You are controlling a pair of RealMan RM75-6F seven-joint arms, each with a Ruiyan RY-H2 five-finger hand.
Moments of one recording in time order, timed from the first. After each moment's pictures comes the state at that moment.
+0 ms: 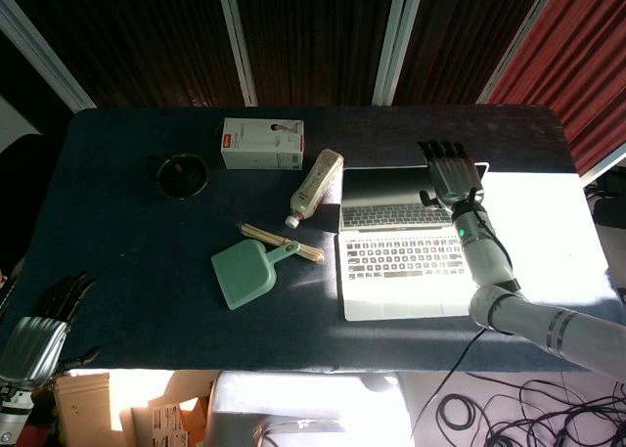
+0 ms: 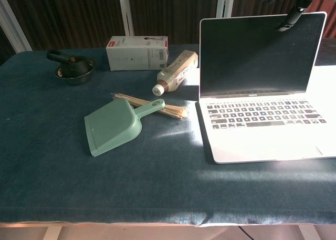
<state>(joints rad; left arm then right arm) -0.12 -1.11 0.05 -1.55 1.66 1.49 -0.04 0.98 -1.18 0.25 -1.54 -0.39 0.85 -0.63</state>
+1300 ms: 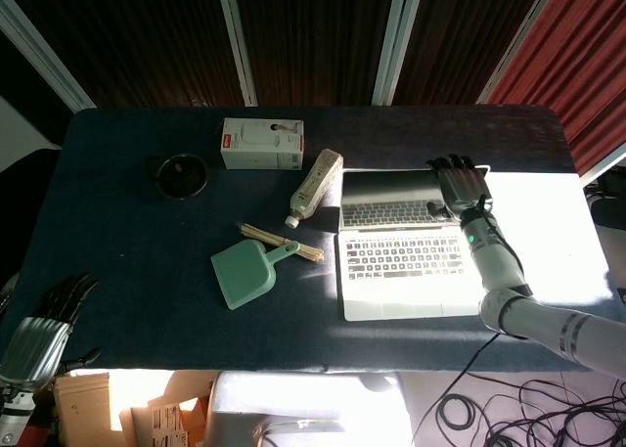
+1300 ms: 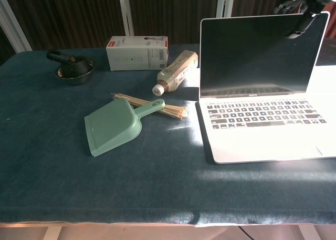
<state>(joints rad) -0.12 -1.11 0.05 -1.55 1.68 1.50 -0.02 1.02 -1.10 0.17 -1.62 -0.30 0.82 -0.58</state>
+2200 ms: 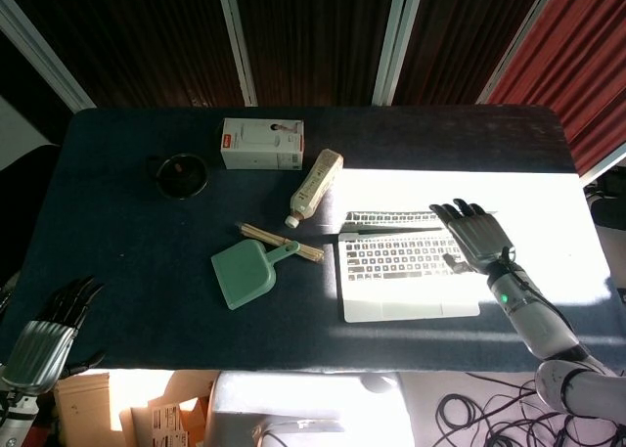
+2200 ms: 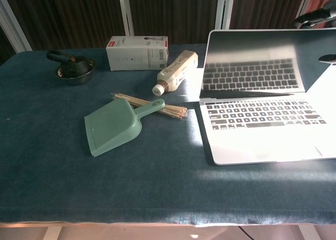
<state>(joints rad) -0.11 -1.12 0.06 -1.56 1.69 1.51 0.00 0.84 -0.86 0.04 -1.99 -0.68 0.85 -0.49</state>
